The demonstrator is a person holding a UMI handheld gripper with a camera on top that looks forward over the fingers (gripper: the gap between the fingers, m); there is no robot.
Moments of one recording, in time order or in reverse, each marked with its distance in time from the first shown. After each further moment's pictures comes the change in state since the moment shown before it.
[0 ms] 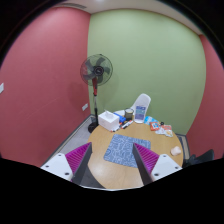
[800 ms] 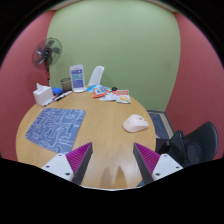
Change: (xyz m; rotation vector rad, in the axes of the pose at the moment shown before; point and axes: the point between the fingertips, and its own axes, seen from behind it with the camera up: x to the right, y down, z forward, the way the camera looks) arm 0.370 0.226 0.155 -0.122 0.236 0.147
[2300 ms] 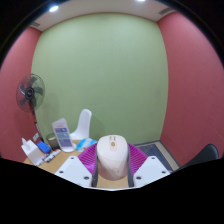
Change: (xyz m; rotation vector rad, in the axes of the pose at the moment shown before) arm 0.024 -0.261 0.060 0.346 0.109 0.140
